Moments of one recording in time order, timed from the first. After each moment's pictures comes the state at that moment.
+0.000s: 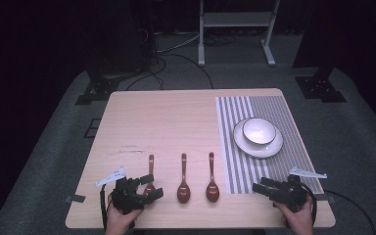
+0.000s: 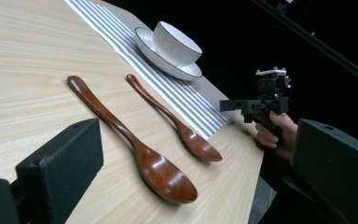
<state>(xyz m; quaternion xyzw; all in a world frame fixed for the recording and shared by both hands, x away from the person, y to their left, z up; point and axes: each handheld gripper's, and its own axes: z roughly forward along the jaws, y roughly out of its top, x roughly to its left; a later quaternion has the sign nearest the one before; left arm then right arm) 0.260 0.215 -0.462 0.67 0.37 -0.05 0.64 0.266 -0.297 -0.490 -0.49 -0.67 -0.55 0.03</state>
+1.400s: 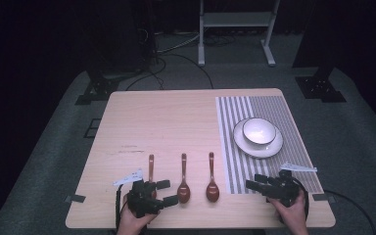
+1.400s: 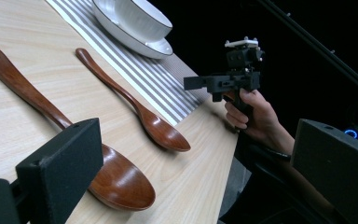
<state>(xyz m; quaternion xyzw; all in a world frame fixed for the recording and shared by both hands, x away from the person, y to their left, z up) 0.259 0.174 -0.468 0.69 0.35 -0.11 0.63 0.281 -0.279 -0.486 -0.48 -0.69 -0.54 0.04</state>
